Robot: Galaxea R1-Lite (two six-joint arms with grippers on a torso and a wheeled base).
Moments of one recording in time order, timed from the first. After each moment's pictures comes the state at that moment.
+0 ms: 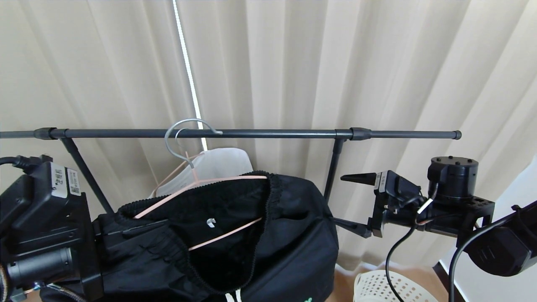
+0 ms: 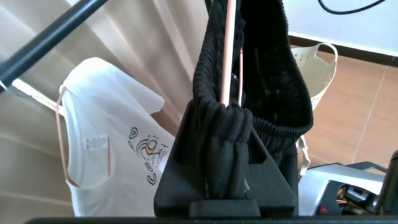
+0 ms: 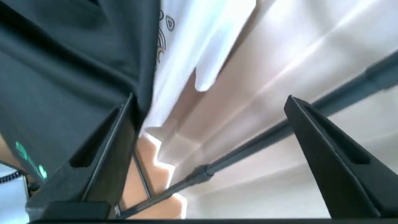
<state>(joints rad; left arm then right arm) -0.28 1.15 -0.49 -0.33 -0.52 0.48 0.26 1.89 -0.61 -0.93 0.68 -0.65</state>
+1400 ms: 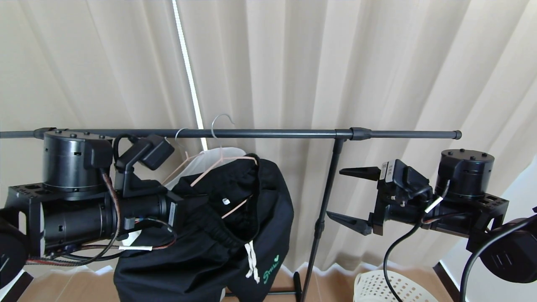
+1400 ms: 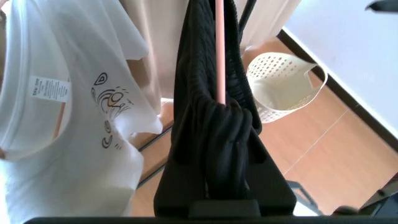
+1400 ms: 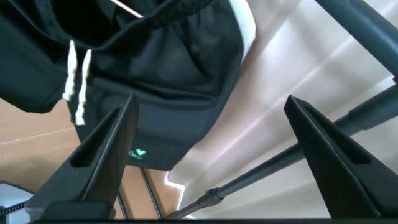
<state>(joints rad) -0.37 1.52 -0.71 -0.34 -0.27 0.05 0.31 1.81 -0.60 -0.93 0.65 -0.54</state>
